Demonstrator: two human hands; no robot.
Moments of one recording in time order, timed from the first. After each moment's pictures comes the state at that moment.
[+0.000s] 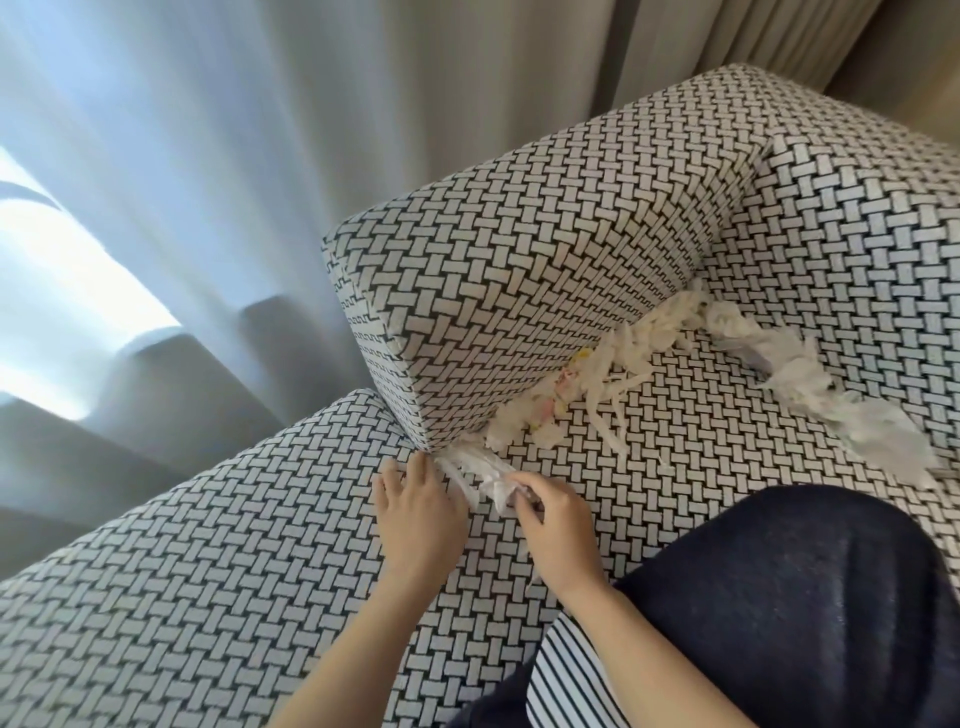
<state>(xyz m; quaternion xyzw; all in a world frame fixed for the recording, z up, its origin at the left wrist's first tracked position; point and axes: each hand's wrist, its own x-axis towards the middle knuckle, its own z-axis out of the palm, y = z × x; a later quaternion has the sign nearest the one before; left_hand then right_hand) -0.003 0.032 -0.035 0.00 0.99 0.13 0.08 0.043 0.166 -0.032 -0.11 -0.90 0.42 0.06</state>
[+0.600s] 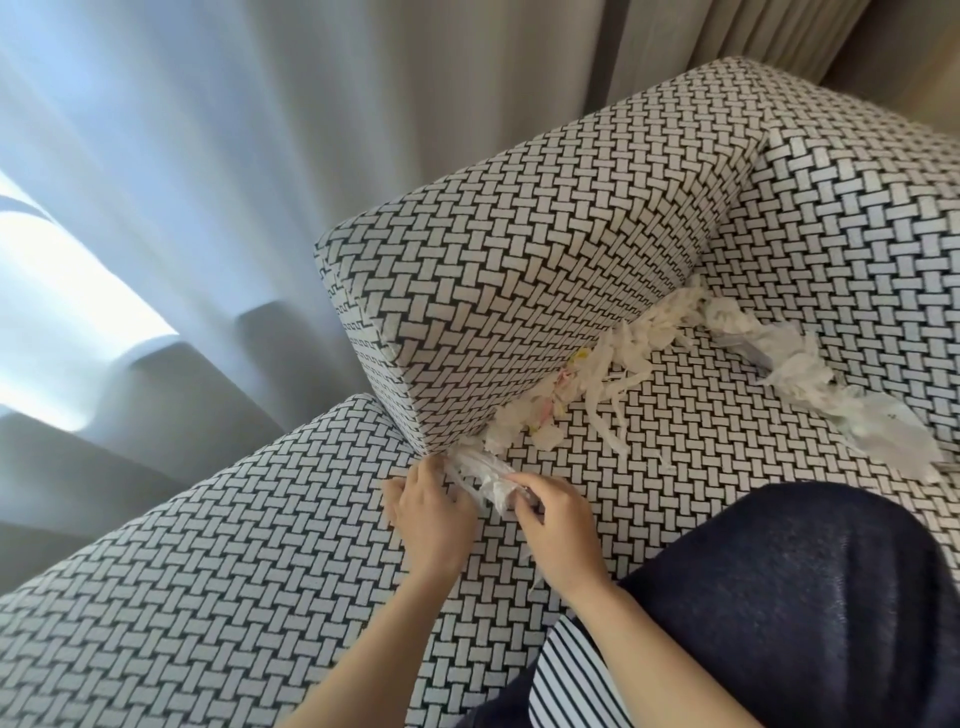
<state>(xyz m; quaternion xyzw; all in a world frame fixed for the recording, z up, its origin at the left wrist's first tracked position) -0.007 0.050 -0.038 -0.09 0.94 0.31 0.01 0.040 0.169 -0.030 -0.09 -0.90 0.41 0.08</state>
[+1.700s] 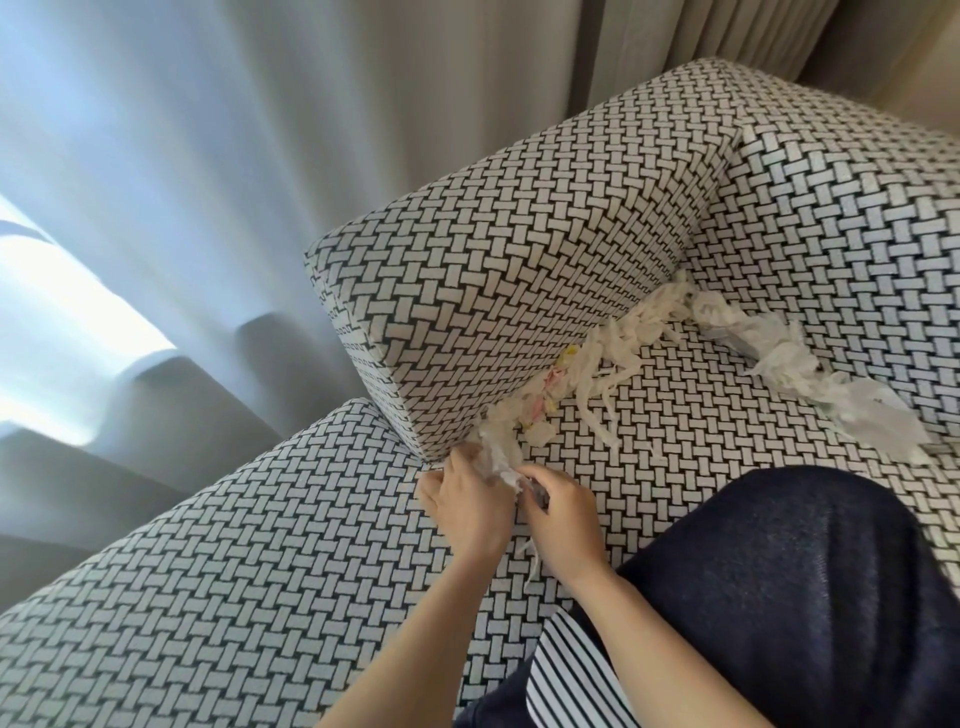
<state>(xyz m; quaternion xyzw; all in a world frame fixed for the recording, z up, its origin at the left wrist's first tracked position) -0.002 0.091 -0.020 -0.12 0.93 0.34 0.08 0.043 0.175 -0.027 -0.13 -0.88 0.45 0.07</state>
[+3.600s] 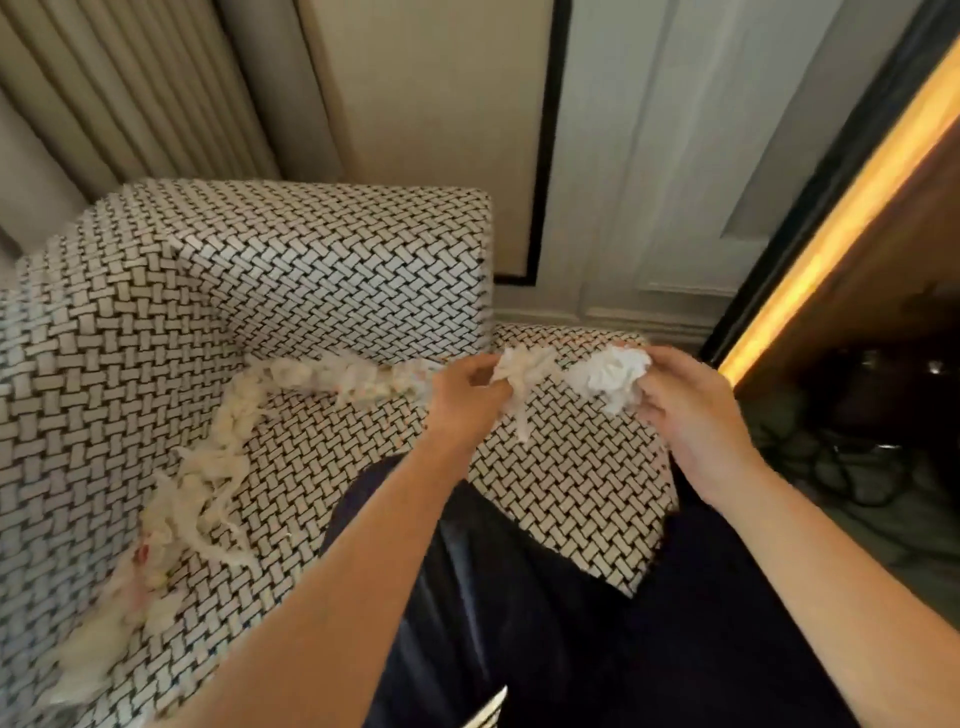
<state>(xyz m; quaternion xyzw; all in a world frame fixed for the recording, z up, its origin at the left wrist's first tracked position) 0.122 0.404 0.117 0.28 0.71 0.51 0.40 0.302 0.472 0.124 -0.46 -0.54 0.59 0.38</state>
